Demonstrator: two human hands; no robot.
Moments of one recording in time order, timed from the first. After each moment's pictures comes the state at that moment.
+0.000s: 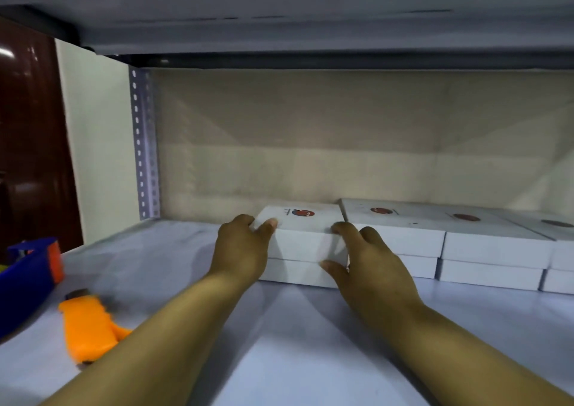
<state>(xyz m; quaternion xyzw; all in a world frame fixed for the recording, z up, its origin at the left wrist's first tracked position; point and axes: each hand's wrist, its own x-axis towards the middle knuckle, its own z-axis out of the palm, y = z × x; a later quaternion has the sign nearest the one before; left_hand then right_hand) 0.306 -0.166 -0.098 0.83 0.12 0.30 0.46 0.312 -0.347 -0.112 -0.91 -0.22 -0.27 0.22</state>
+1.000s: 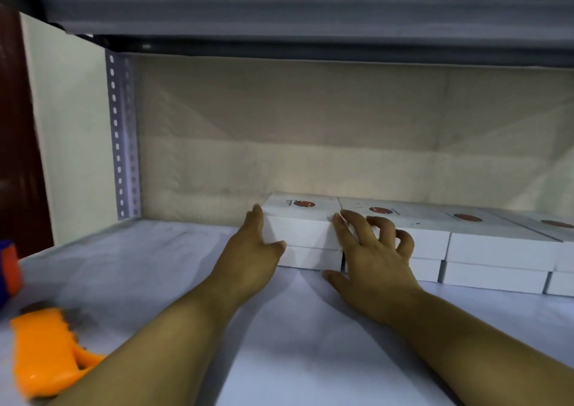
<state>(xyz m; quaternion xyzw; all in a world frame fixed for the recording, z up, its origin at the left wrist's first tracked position) 0.330 -0.166 -0.114 0.87 0.02 0.20 0.46 0.348 -0.349 -0.114 -0.95 -0.18 -0.25 0.01</state>
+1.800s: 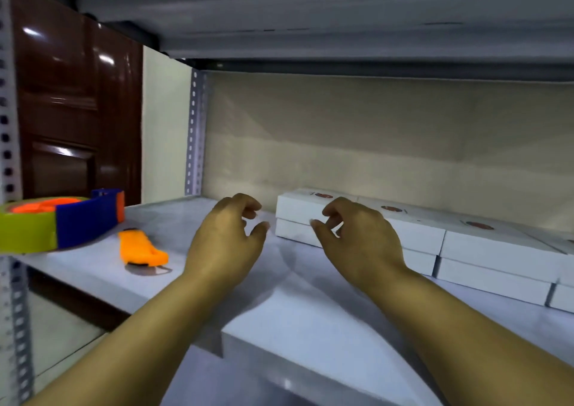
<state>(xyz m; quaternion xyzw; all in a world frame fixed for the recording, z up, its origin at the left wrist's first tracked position) 0.226 -0.192 -0.120 0.83 0.12 0.46 0.30 0.299 -0.360 -0.094 -0.86 -0.31 -0.30 0.26</state>
